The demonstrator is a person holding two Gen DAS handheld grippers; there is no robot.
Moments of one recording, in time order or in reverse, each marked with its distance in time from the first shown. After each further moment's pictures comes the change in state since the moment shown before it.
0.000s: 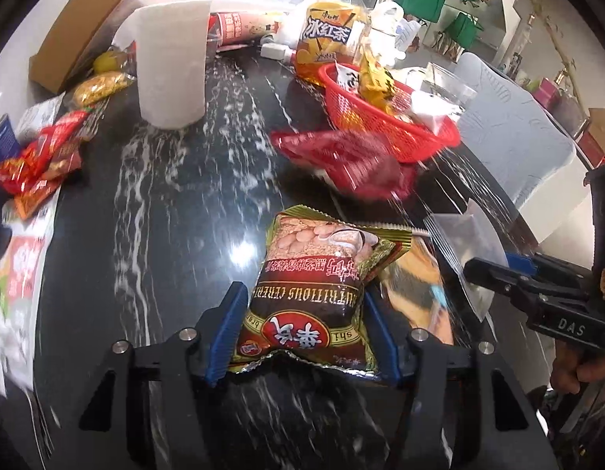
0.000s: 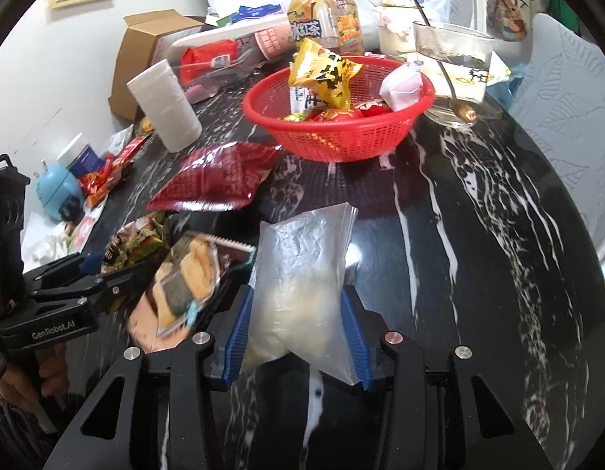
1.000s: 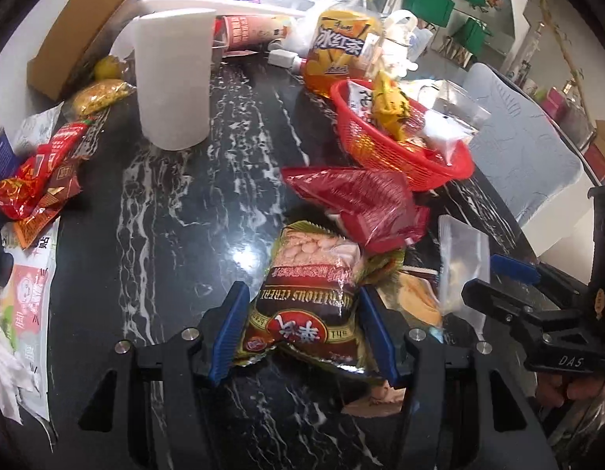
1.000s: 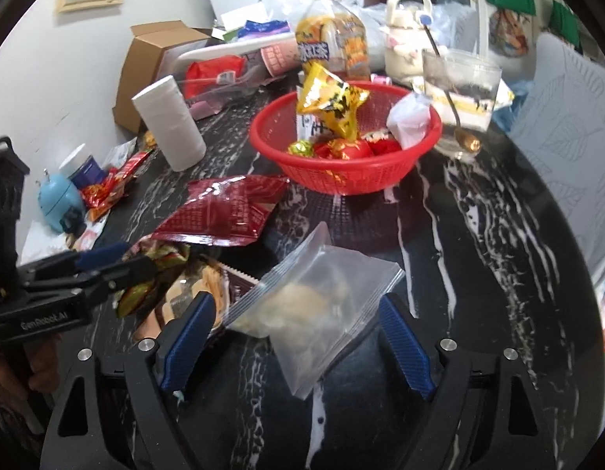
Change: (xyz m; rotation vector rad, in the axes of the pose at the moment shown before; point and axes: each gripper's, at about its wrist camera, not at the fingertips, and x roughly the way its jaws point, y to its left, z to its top) left arm 0.009 0.008 0.035 -0.020 -0.005 0.014; right arm 0.010 0.002 0.025 -0.011 -0.029 -0.005
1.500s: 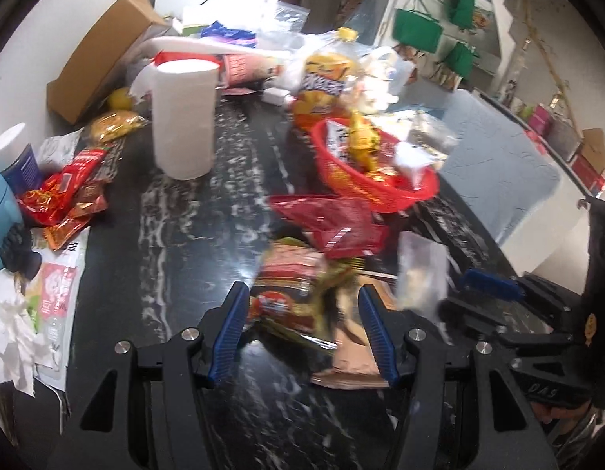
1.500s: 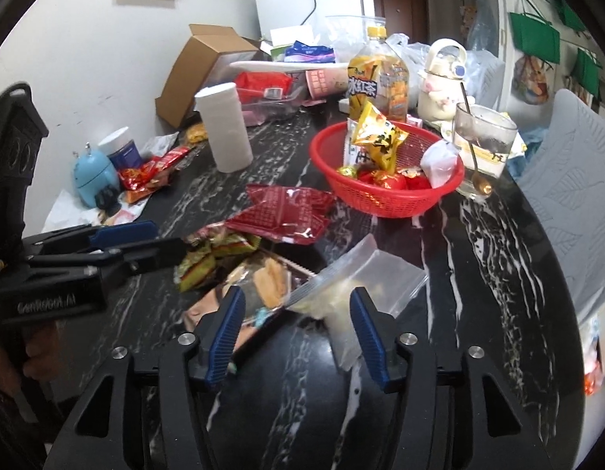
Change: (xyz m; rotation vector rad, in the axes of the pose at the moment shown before) left arm -0.048 -0.014 -0.011 0.008 -0.113 0.008; right arm -0.040 0.037 -0.014 -0.140 -0.085 0.012
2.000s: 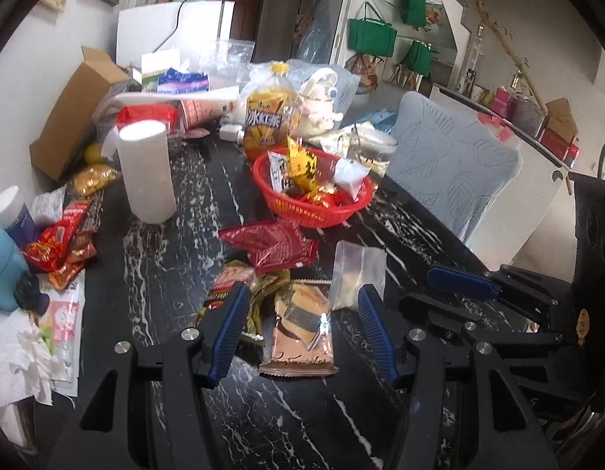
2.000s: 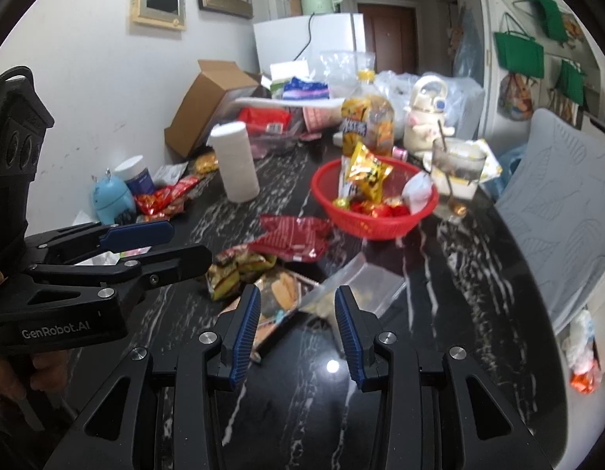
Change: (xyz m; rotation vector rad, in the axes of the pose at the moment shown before) left arm -0.048 -0.049 -0.004 0.137 -0.073 -0.072; right arm -0.055 0.023 -0.006 -0.004 -0.100 -0.012
